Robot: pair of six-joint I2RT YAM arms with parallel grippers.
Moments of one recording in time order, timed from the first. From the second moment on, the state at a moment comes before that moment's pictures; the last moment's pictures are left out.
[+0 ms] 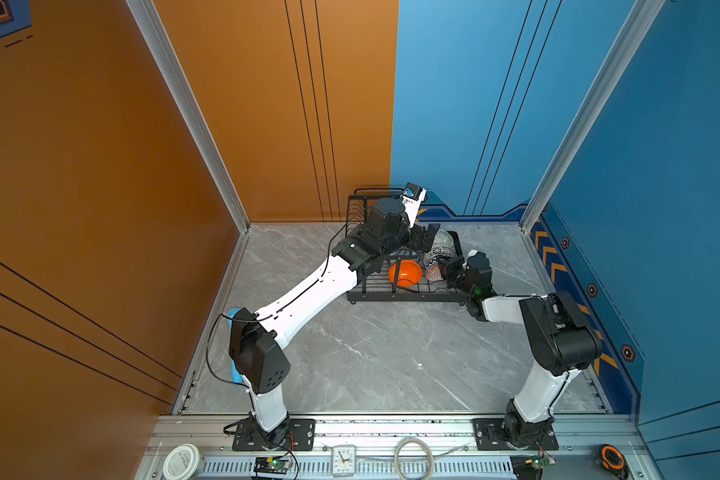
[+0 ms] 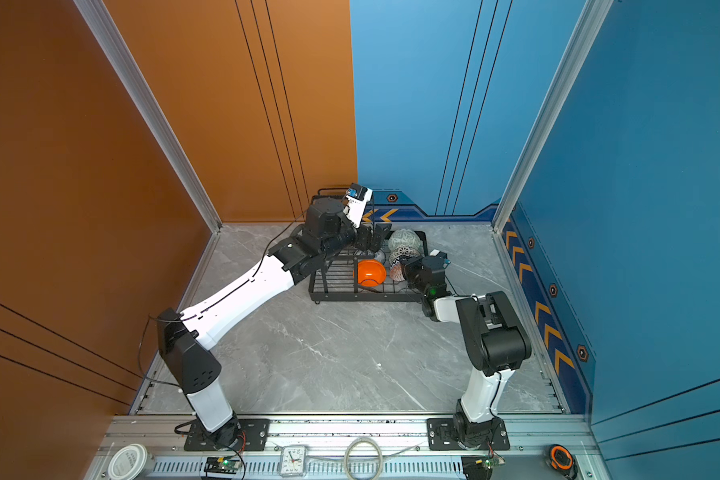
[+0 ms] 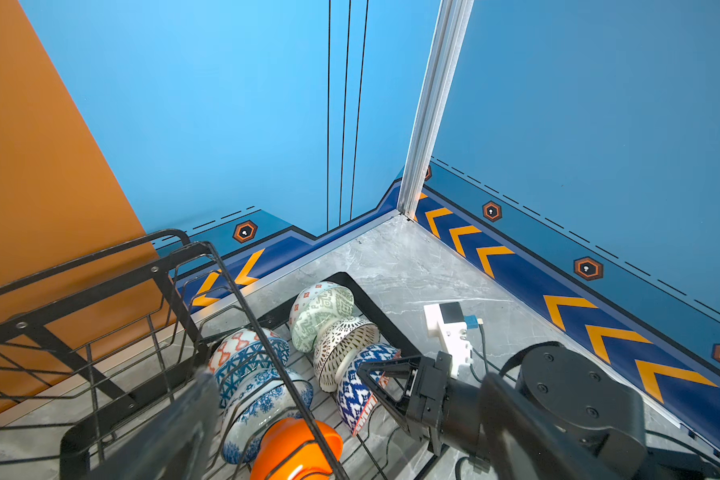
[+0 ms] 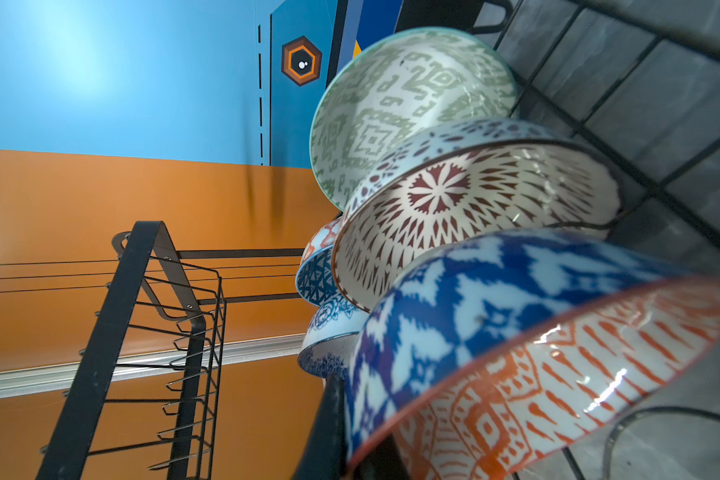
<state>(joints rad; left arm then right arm) -0.73 1.78 1.80 -0.26 -0.05 -0.11 0.22 1.80 0.81 0.74 -0.17 1.39</state>
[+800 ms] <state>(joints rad) -0.73 1.78 1.80 -0.26 -0.04 -0.11 0.28 1.72 0.78 0.59 -0.03 1.46</state>
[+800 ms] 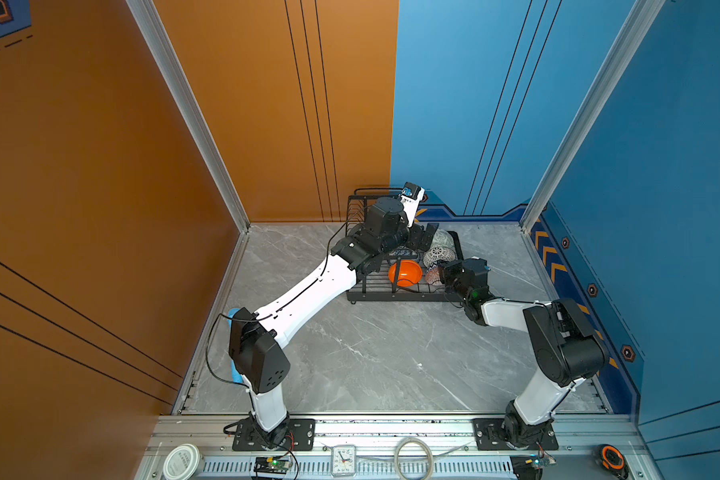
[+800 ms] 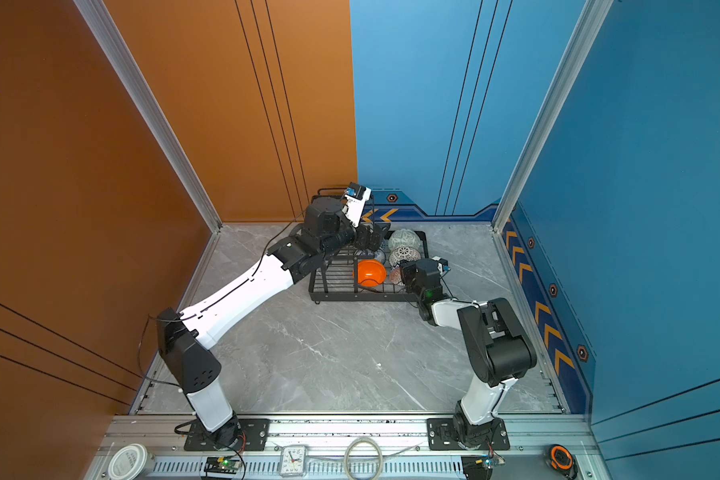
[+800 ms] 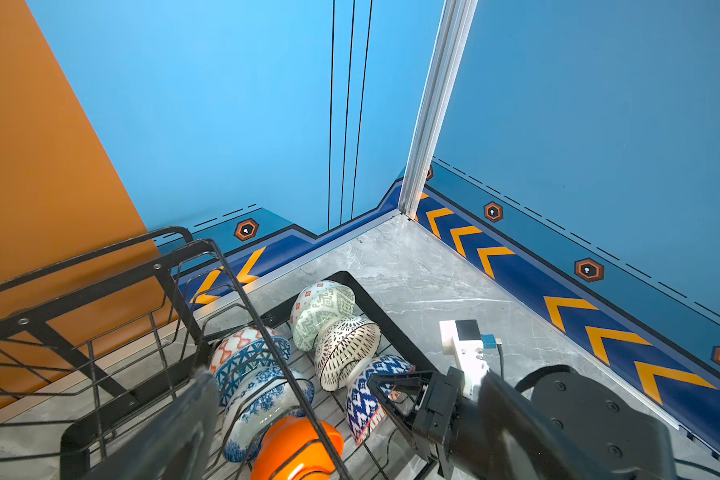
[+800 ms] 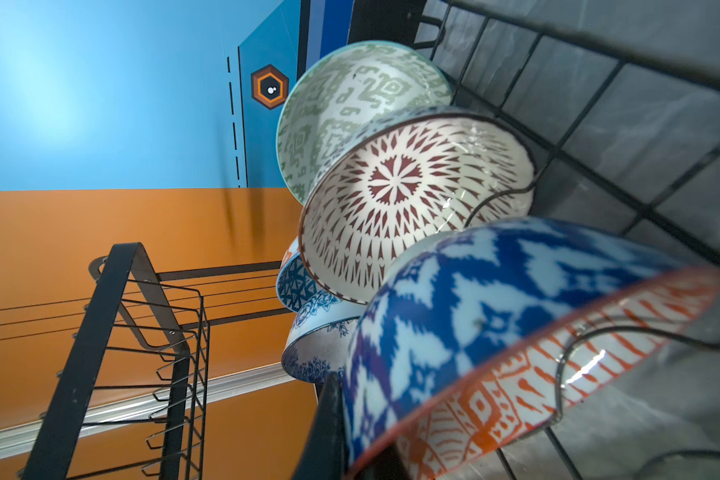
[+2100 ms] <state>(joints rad) -0.77 1.76 1.73 -0.26 -0.10 -0.14 0.27 1.72 0.95 0.22 -0.11 1.42</state>
